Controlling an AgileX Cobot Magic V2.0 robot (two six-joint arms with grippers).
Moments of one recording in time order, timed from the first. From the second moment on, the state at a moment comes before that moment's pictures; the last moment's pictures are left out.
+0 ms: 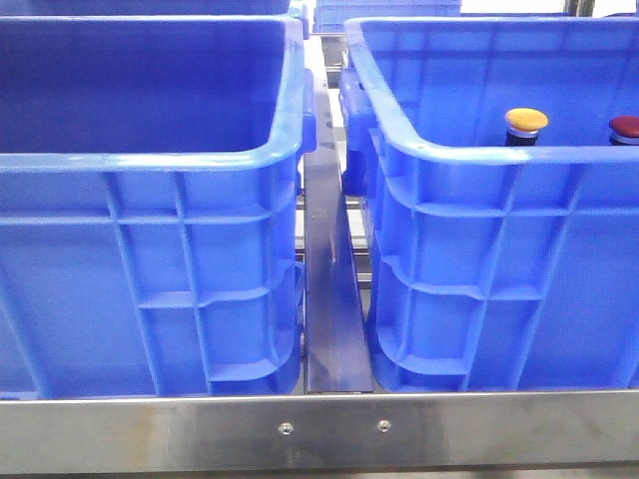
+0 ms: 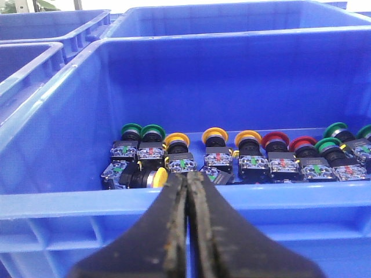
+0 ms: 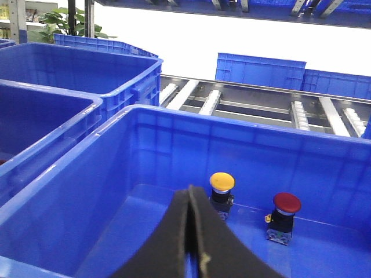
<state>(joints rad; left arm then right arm) 0.02 -0.01 0.00 -0.03 0.08 0.06 -0.23 0.14 -0.25 1.33 0.41 -1.34</state>
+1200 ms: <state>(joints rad) 0.02 -0.01 0.00 -0.03 0.07 0.06 -0.08 0.06 -0.13 -0.02 -0.07 0.03</state>
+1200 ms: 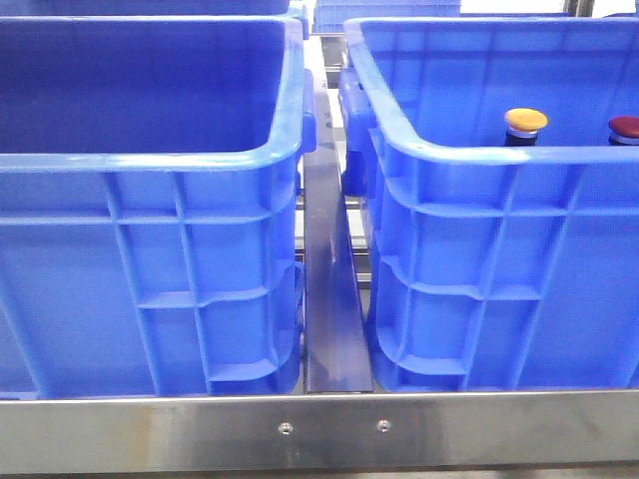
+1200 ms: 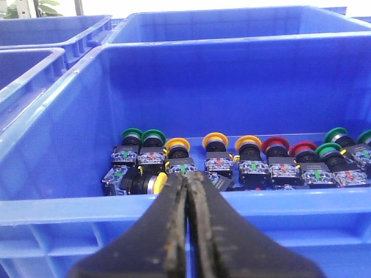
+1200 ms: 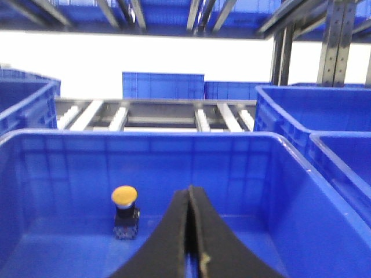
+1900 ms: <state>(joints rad) 0.02 -0.01 0.00 -0.03 0.06 0.06 -0.02 -0.01 0.03 -0.11 -0.03 0.15</state>
